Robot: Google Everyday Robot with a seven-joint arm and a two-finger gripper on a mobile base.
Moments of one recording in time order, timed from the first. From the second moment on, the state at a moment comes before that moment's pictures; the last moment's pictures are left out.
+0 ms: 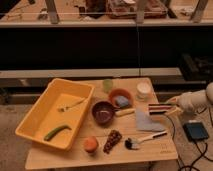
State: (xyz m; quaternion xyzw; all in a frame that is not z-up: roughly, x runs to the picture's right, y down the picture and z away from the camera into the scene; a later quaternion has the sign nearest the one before) arm 0.379 0.090 0.805 -0.18 -0.22 0.23 0.93
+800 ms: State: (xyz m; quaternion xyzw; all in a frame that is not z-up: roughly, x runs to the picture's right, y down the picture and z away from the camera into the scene) arm 0.398 -0.007 0.812 -0.11 -0.23 0.28 0.93
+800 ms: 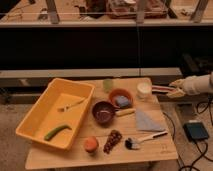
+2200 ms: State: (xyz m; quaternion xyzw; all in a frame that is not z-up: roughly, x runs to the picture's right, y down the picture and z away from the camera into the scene) arm 0.334 -0.033 0.862 -0.13 -0.28 0.27 0.91
